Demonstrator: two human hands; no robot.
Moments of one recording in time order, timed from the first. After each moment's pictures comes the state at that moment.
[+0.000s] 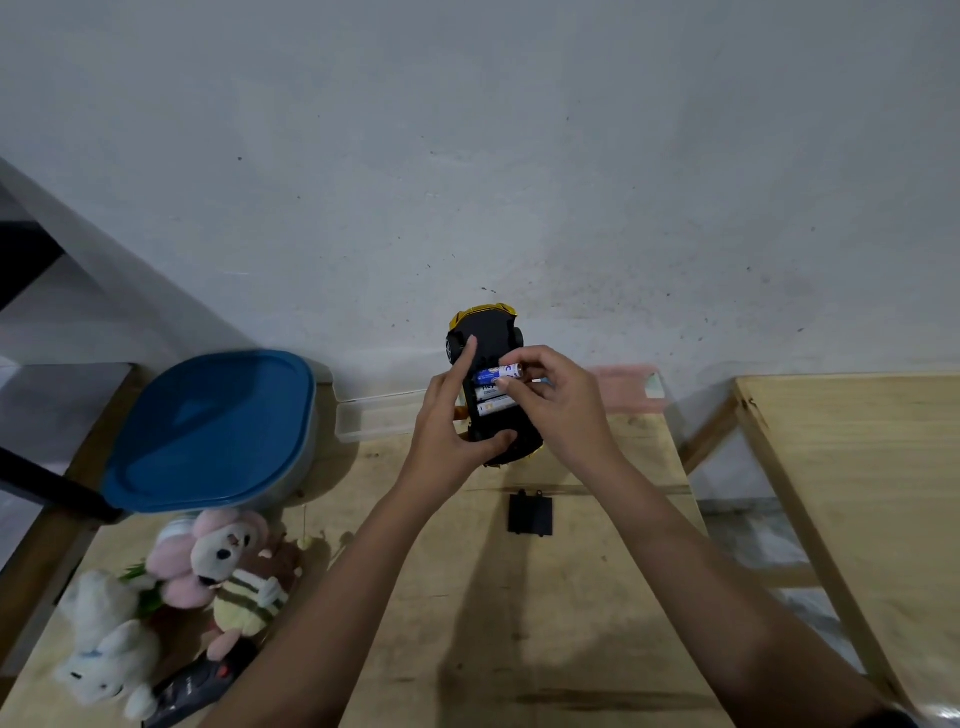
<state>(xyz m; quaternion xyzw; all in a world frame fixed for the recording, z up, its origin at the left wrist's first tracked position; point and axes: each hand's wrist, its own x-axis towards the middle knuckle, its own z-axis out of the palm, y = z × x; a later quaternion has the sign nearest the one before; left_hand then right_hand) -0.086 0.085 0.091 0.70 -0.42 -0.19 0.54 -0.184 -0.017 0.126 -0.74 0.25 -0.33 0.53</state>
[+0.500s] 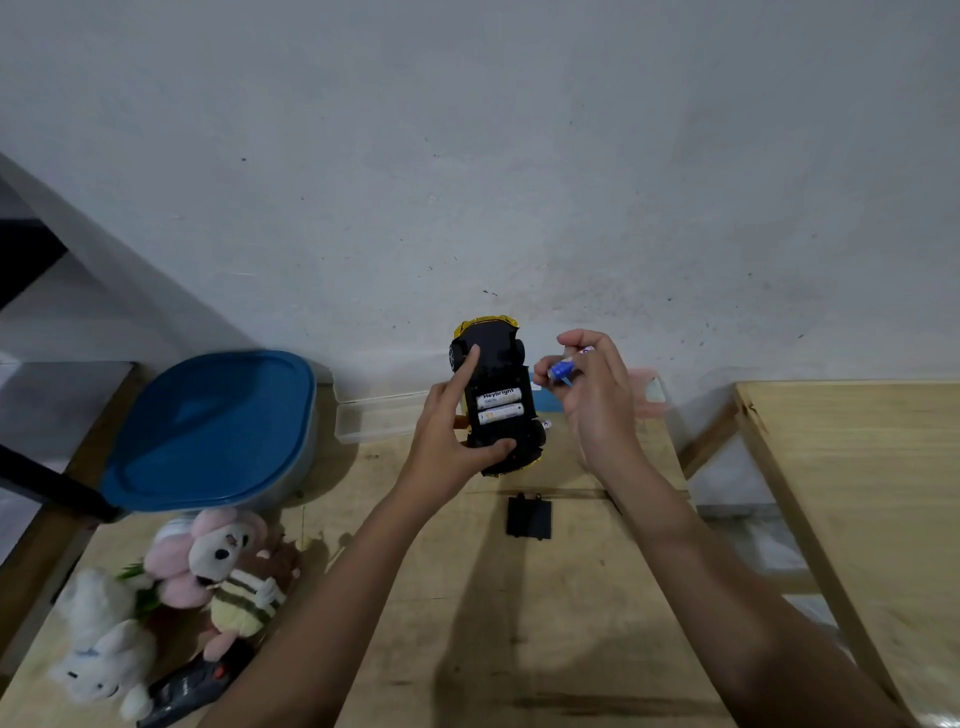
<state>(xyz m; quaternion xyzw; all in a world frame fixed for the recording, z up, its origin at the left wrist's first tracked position) -0.086 0.087 0.087 0.70 -0.41 -0.22 0.54 -0.191 -0.028 0.142 -0.49 0.27 -0.40 0.73</state>
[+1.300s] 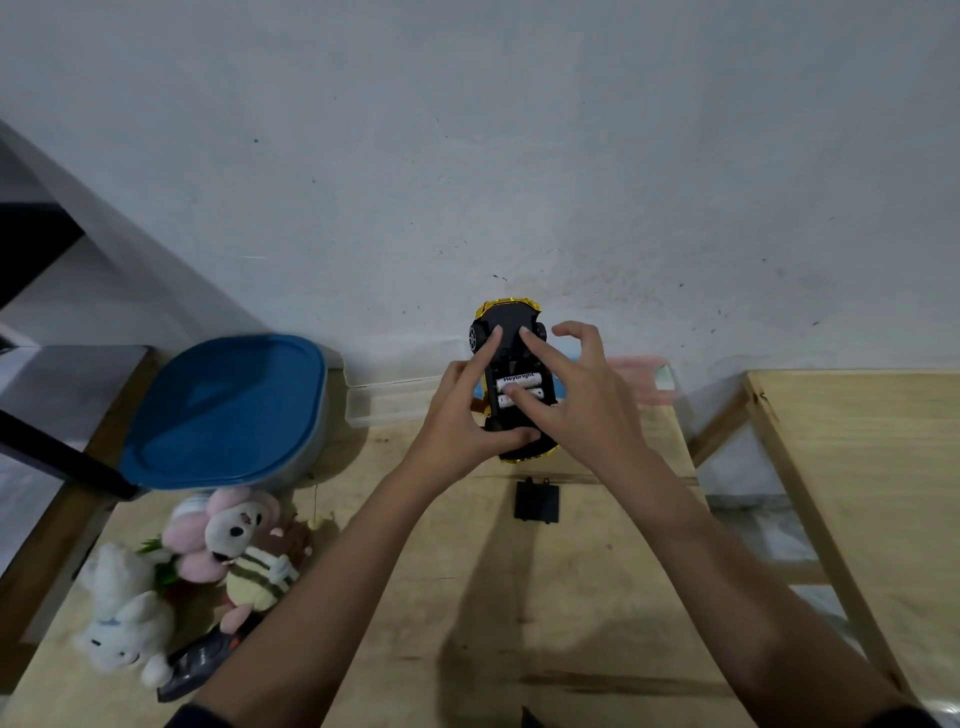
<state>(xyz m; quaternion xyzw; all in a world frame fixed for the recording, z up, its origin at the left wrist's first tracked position) -0.087 0.088 0.097 0.71 -0.45 -0.21 0.50 -0.203 -0.020 0.126 -0.91 0.29 -0.24 0.20</state>
